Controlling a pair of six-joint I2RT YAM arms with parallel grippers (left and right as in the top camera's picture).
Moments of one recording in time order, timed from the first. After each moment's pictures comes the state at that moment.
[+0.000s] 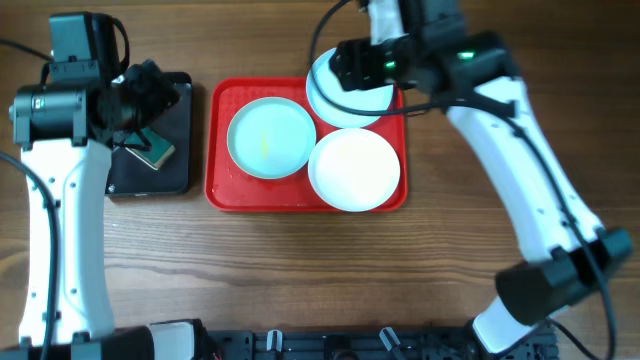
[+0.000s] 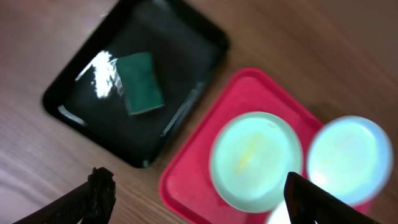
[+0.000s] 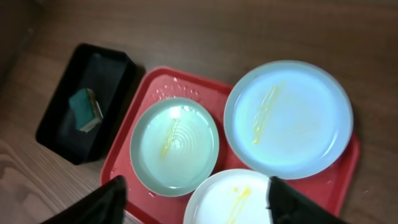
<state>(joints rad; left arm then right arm) 0.07 1.51 1.67 -1.22 -0.09 -0.60 0.43 1.82 1.88 -0.93 -0.23 0.20</state>
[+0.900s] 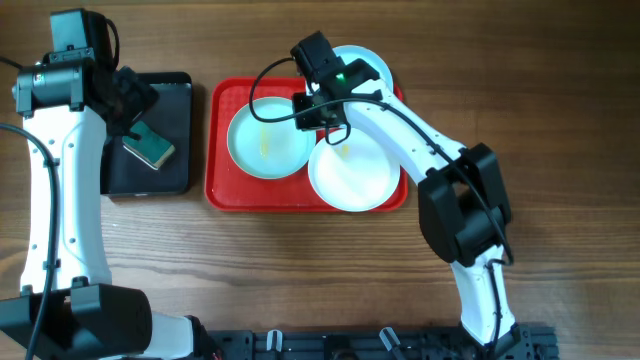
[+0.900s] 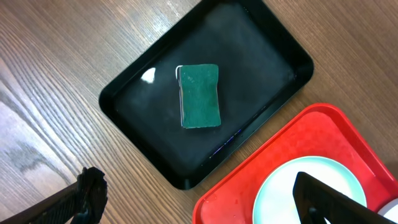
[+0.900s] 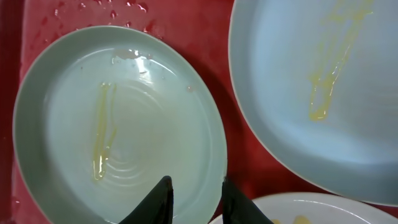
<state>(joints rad) 0.14 1.63 1.67 -1.23 -0.24 -0.68 0.58 2.23 1.87 -0.82 -0.07 0.40</state>
